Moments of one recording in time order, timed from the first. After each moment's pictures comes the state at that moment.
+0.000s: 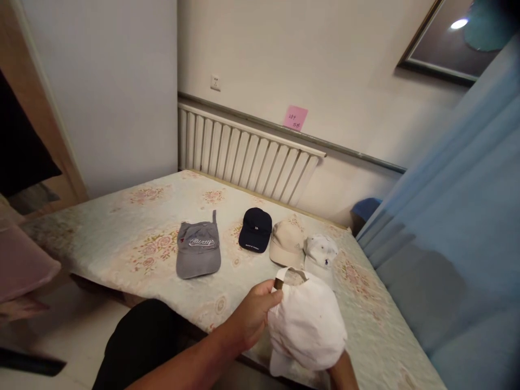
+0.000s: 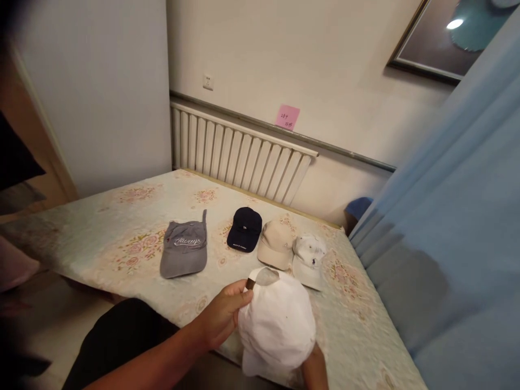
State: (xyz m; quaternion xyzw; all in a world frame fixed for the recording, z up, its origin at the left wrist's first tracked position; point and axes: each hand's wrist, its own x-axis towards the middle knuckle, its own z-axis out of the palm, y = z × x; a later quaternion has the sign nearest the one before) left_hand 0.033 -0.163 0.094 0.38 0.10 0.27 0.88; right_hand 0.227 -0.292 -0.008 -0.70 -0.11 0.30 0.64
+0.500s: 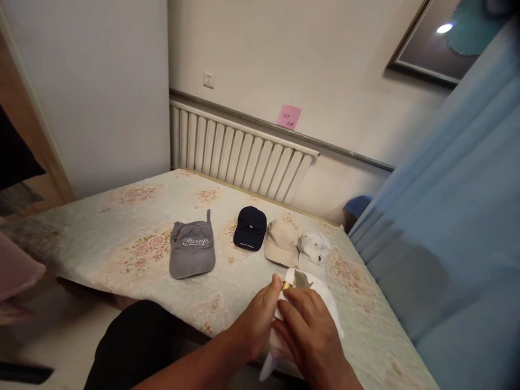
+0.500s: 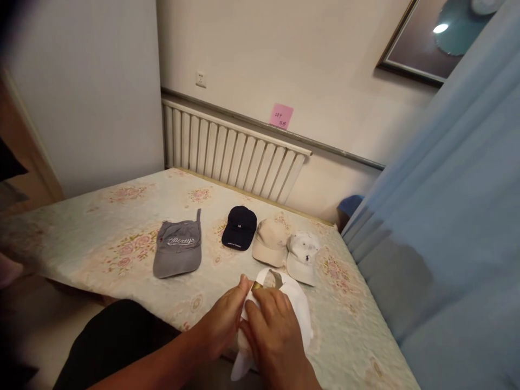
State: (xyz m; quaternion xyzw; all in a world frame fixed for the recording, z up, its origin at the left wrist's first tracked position) left_hand 0.037 -0.185 0.112 0.46 0.11 0.28 0.83; right_hand 0.139 -0.268 0.136 -0.54 -0.75 -0.26 0.29
